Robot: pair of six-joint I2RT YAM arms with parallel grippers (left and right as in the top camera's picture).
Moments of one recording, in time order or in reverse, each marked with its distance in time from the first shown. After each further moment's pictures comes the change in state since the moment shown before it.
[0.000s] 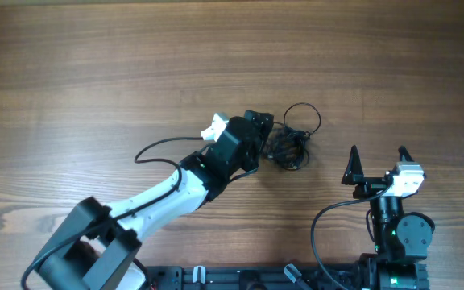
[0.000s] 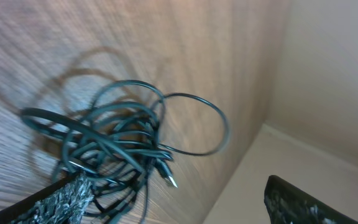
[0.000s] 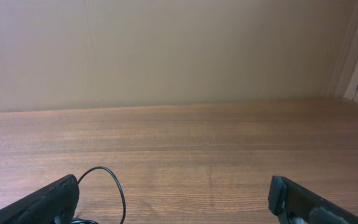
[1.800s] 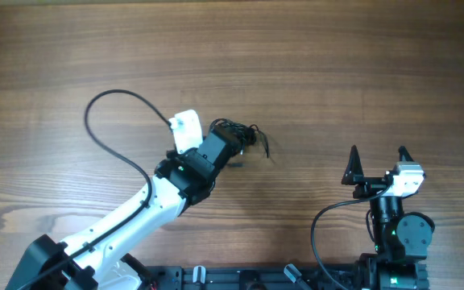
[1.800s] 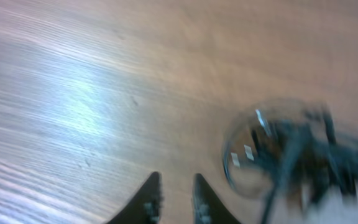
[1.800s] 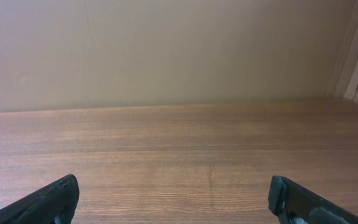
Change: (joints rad) left arm 0.052 -0.208 0.012 -0.657 -0.579 0.925; right arm 0.000 0.001 0.000 0.000 0.000 0.000
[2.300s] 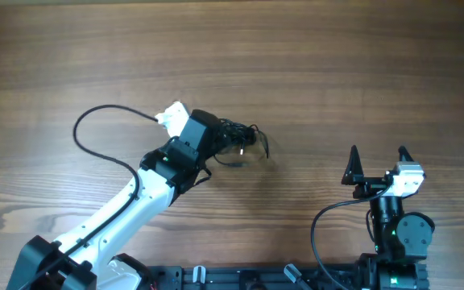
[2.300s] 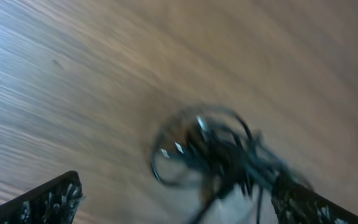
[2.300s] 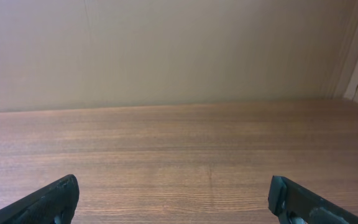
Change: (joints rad) left arm 0.132 0.000 0.000 0.129 0.387 -0.162; right arm 0.000 0.000 0.000 0.000 0.000 0.000
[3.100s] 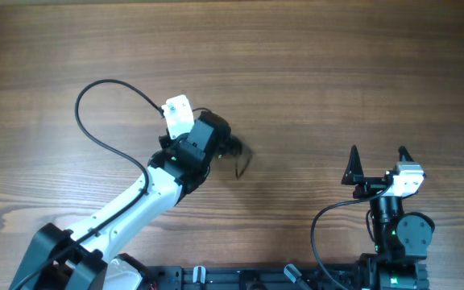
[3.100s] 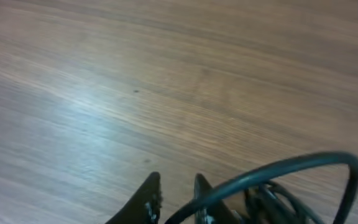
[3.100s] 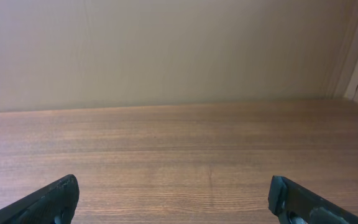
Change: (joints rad) left arm -0.029 0.055 -0.008 0.076 -0.433 0.299; right arm 0.000 0.000 0.000 0.000 0.000 0.000
